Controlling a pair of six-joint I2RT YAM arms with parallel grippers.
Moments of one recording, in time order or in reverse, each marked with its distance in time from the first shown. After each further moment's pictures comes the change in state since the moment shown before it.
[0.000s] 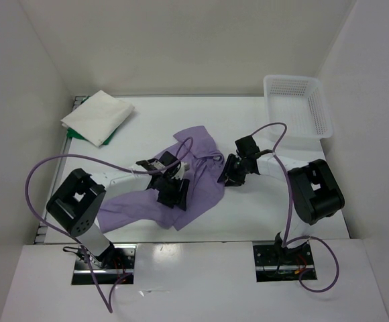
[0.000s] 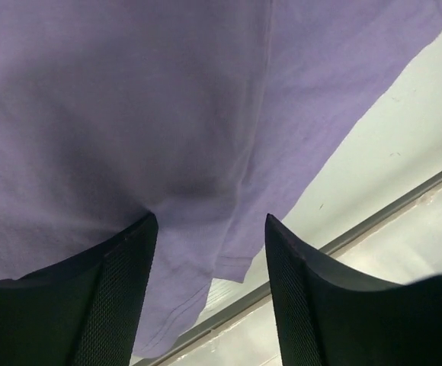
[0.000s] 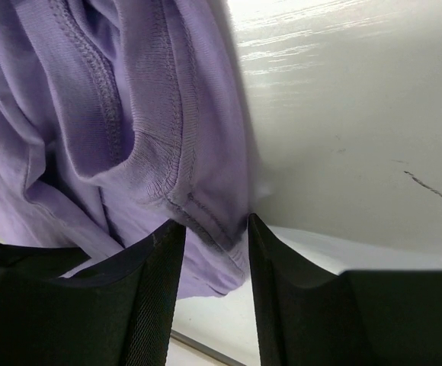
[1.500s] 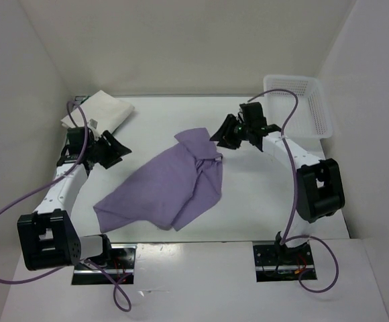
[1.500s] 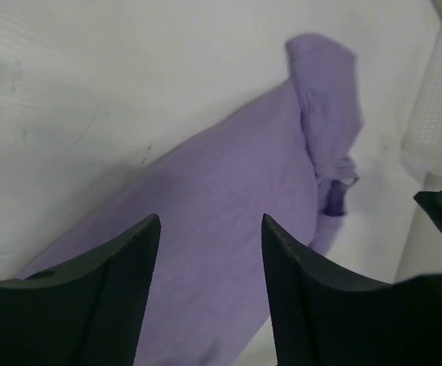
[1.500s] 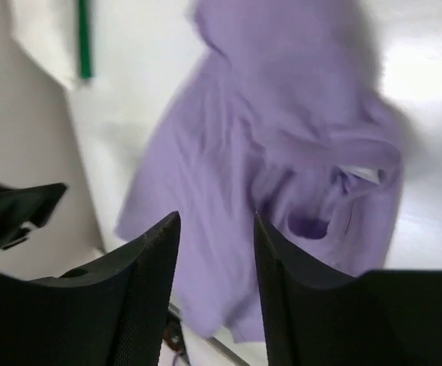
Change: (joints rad) left arm 0.820 -0.357 -0.036 0.173 0.123 -0.209; right arm -0.059 0.012 0.385 0.074 -0.142 0.036
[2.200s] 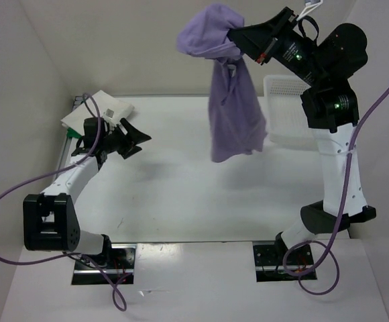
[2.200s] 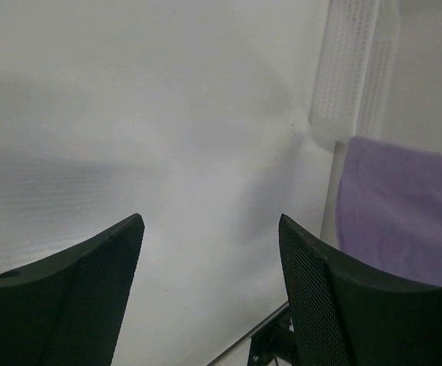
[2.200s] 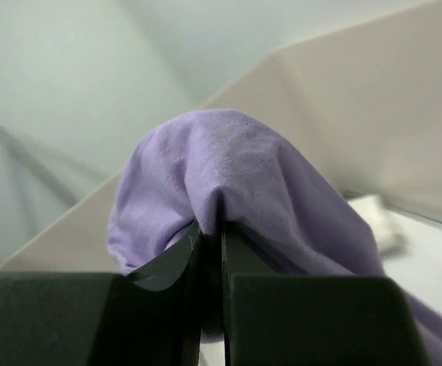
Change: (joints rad) left arm -0.167 0.141 0.050 0.216 0.116 -0.190; right arm -0.055 -0.130 0.999 -0.106 -0.138 -0.019
